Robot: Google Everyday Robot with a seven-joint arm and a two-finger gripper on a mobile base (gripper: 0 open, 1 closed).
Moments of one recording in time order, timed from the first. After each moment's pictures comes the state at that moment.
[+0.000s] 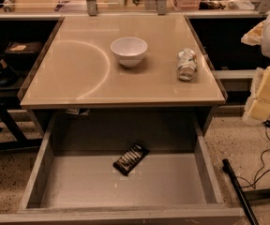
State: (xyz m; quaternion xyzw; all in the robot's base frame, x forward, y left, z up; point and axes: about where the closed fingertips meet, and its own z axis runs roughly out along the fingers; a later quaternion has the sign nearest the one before) arm 0.438 -0.216 0.977 -0.60 0.78 -0.04 0.16
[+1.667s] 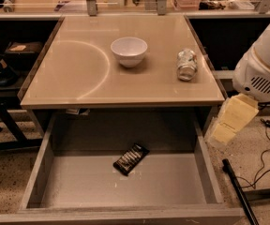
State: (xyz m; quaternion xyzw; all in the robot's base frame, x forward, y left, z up) arm 0.424 -0.196 0.905 -0.48 0.87 0.02 0.12
